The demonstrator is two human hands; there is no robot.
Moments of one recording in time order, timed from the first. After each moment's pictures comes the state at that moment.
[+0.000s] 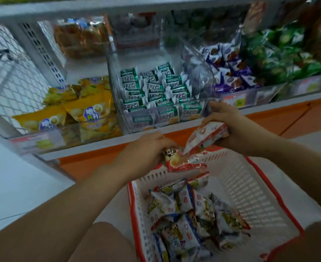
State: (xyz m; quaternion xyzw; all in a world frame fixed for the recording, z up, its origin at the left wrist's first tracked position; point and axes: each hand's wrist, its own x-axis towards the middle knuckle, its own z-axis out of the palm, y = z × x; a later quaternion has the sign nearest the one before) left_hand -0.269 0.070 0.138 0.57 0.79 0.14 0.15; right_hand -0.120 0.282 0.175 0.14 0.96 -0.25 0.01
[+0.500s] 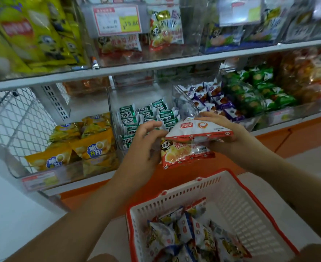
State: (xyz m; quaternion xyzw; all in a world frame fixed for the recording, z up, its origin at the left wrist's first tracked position) left_hand -0.269 0.083 0.198 0.52 0.76 0.40 0.02; right_hand -0.110 0.265 0.239 0.13 0.87 -0.46 -0.15
